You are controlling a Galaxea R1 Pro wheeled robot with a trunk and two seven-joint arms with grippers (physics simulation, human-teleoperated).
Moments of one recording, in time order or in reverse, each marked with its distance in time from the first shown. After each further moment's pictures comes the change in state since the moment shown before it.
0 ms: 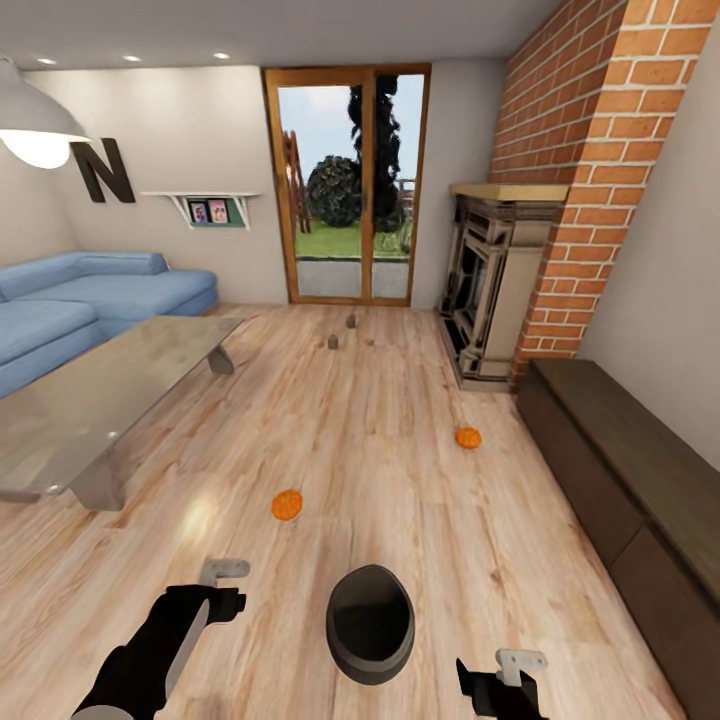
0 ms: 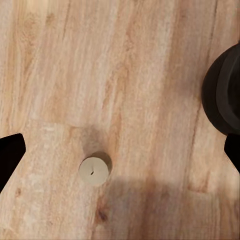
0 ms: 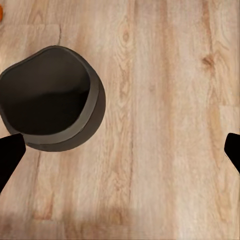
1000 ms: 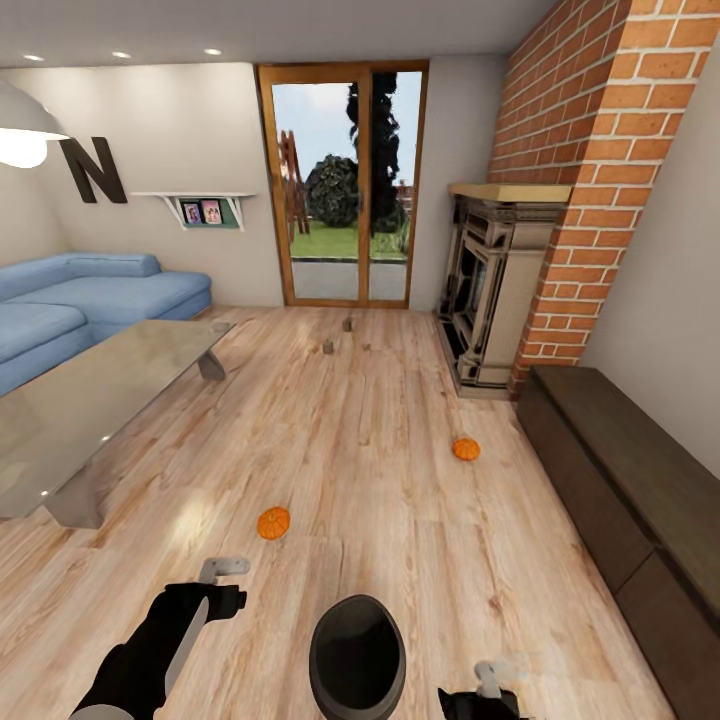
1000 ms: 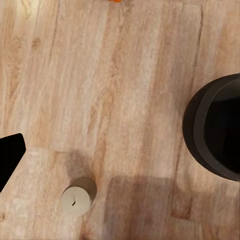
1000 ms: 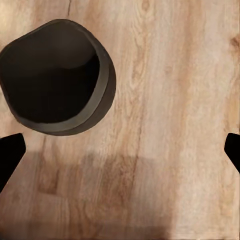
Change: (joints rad) left arm 0.000 0.001 0.002 -0.013 0.009 0.005 -0.005; right arm 0.000 0.008 0.091 -0.022 -0.006 0.206 0.017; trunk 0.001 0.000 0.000
